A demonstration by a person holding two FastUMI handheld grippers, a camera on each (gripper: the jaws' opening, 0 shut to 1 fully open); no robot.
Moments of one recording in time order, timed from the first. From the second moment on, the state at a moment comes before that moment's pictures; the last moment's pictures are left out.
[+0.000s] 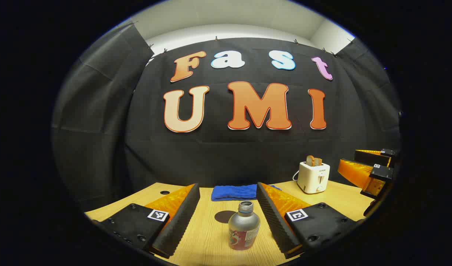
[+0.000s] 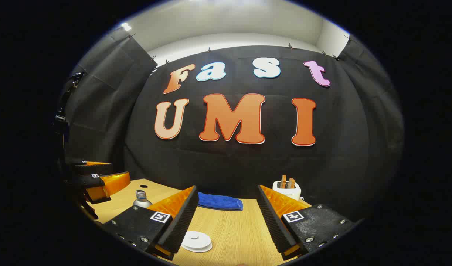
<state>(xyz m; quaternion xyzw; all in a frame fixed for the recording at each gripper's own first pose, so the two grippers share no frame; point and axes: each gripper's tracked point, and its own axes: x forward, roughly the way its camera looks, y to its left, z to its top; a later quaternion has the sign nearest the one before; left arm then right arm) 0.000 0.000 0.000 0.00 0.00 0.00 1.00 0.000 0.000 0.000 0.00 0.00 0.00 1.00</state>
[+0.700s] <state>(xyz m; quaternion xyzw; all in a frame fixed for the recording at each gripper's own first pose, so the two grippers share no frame) 0.002 0.009 -0.006 0.00 0.00 0.01 1.00 0.003 0.009 -0.013 0.00 0.01 0.02 1.00</state>
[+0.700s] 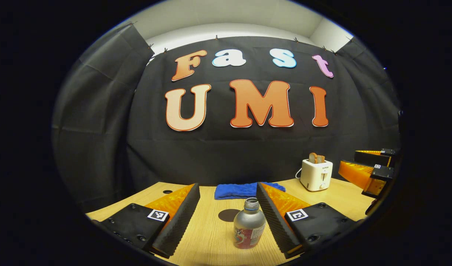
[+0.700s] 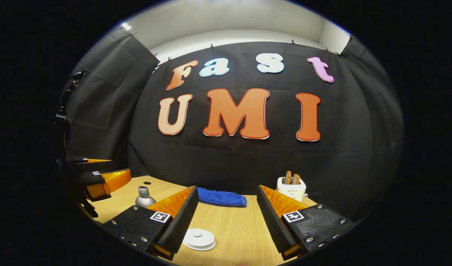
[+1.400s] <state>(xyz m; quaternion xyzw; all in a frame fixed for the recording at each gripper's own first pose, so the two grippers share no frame) -0.001 0.020 -0.026 0.01 0.02 0.02 1.00 0.022 0.048 -0.092 0.00 0.11 0.08 0.99</state>
